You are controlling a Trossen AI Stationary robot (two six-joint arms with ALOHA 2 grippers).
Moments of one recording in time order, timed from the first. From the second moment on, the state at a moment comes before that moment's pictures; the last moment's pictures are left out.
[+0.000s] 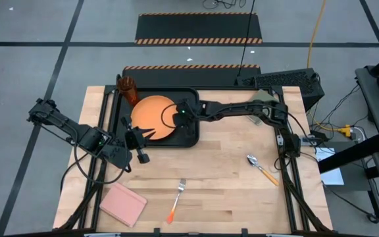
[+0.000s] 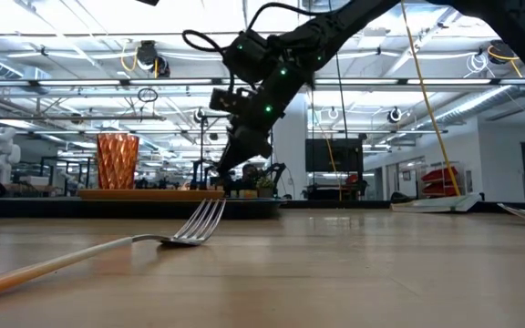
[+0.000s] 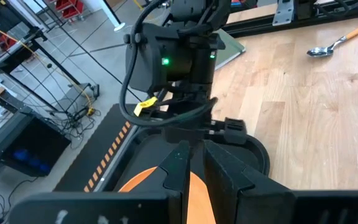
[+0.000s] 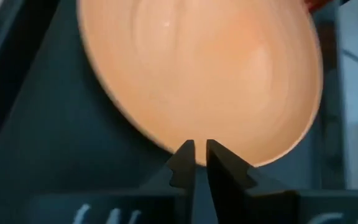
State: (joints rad) left arm -0.49 1.14 1.09 -0.74 -0.97 -0.25; right arm -0.24 2.10 1.55 -0.28 0.08 -0.56
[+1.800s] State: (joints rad) left arm -0.49 1.14 1.09 -0.73 -0.97 -0.25; right arm -0.24 1.98 1.38 -0.13 0.00 -0.38
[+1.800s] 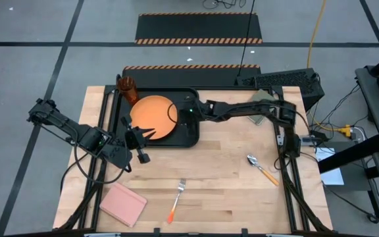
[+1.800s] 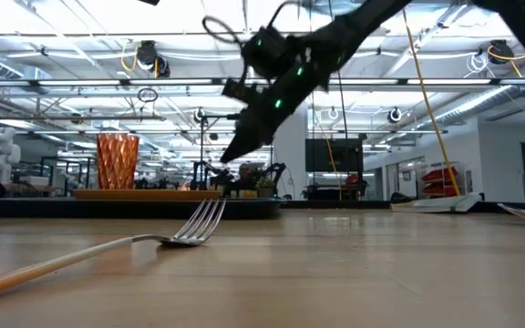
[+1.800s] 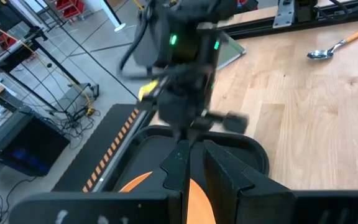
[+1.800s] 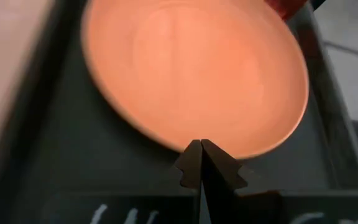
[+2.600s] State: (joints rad) left arm -0.53 1.26 1.09 -0.43 -0.88 -0.17; right arm 0.31 1.31 0.82 -0.49 0.37 0.44
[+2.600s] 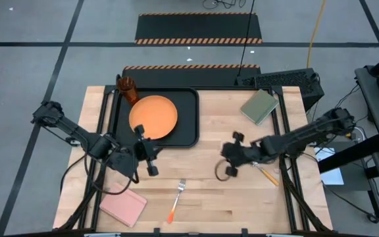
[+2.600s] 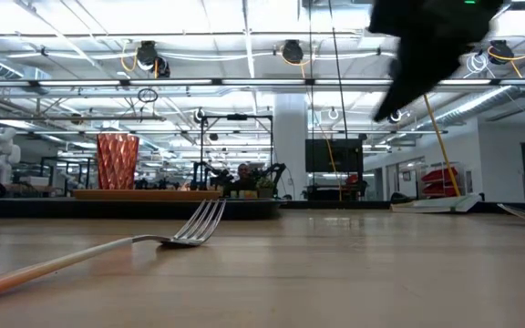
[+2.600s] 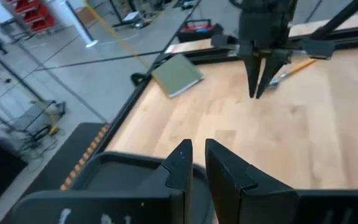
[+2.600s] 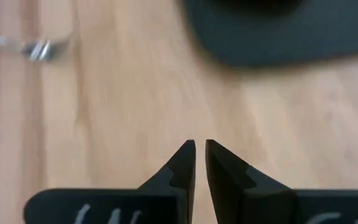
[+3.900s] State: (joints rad) left arm -0.71 1.35 1.09 -0.30 -0.78 -0.30; right arm 0.74 1.24 0.59 -0.89 0.30 1.45
